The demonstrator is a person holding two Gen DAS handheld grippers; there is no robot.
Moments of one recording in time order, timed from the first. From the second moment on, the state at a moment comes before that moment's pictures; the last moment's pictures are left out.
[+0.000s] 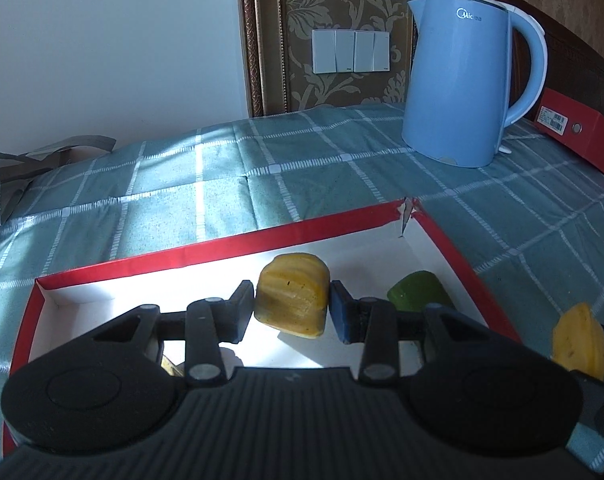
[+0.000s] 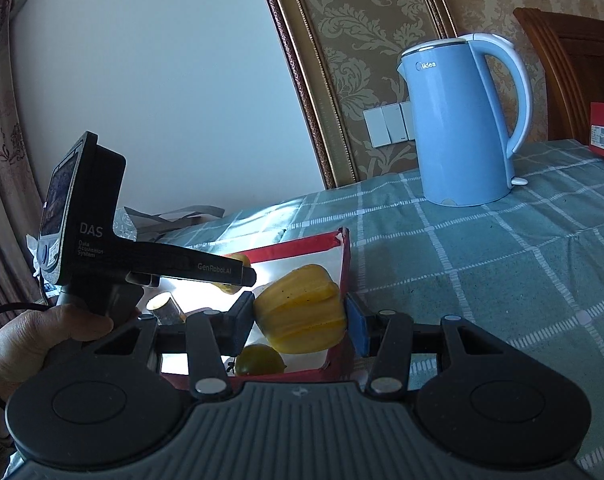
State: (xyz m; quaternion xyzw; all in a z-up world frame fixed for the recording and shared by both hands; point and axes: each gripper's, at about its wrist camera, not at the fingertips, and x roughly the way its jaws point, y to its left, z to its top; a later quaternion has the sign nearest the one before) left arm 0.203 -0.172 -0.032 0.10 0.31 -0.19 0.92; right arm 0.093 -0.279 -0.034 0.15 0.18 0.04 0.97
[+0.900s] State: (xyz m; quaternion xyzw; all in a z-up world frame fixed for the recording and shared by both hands) left arm 0.093 0.004 0.003 -0.03 0.10 0.00 0.99; right arm 0.091 -0.265 -0.034 0.14 0.16 0.06 0.98
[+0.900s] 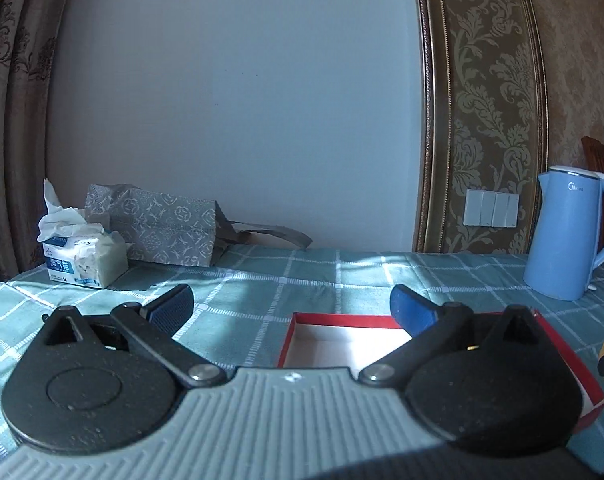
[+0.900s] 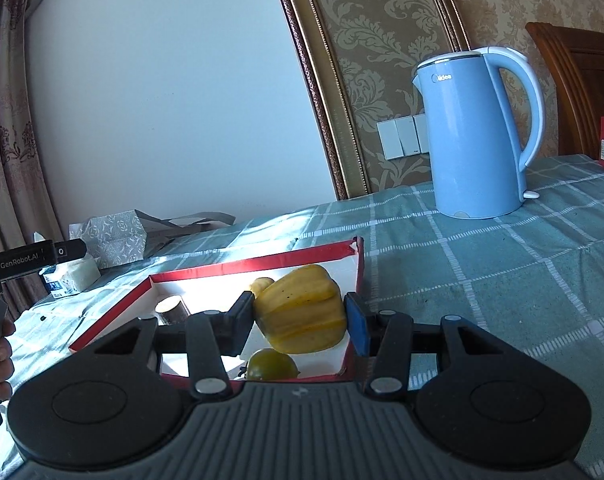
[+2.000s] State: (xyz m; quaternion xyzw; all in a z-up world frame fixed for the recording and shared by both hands) left arm 0.100 0.045 -0.015 -0.06 0.12 0.06 0.99; right arm 0.179 -0.180 -0.046 0.01 0.26 0.05 0.96
